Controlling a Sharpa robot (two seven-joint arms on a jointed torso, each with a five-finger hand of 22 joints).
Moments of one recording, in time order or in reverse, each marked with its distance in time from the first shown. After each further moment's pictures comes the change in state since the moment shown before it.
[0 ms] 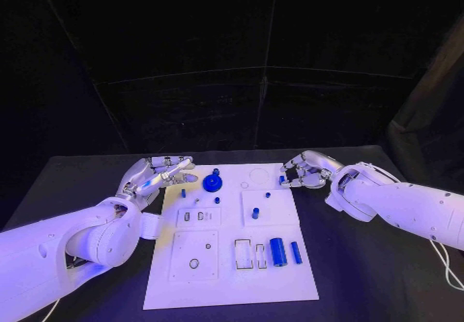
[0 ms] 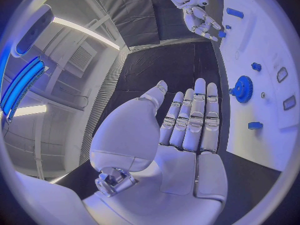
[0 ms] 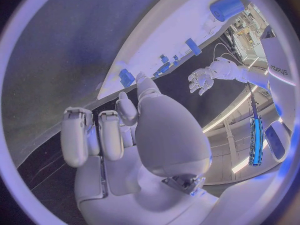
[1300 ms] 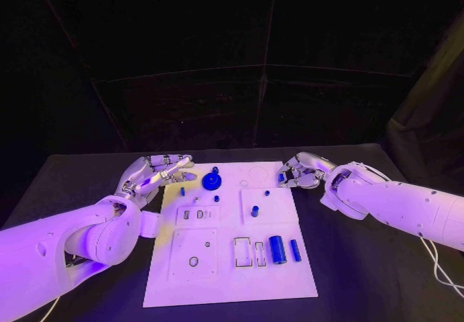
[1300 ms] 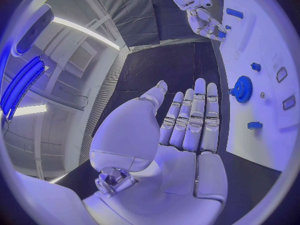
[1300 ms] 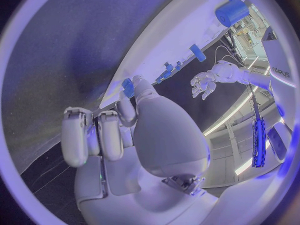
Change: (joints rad) left arm -0.001 0.000 0.000 -0.002 0.000 0.004 -0.002; left_hand 0.000 0.000 0.000 0.000 0.000 0.000 0.000 0.000 0.000 0.000 0.000 0.000 0.000 0.000 0.000 0.000 0.000 0.000 0.000 0.000 0.000 0.000; right arm -0.011 0.048 0.000 -0.058 -0.011 0.031 -0.005; right_hand 0.058 0.058 0.046 -0.046 -0.070 0.075 -0.008 0.021 0.004 0.004 -0.004 0.004 0.012 0.000 0.000 0.000 0.000 0.000 0.000 0.000 0.000 0.000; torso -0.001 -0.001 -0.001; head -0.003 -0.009
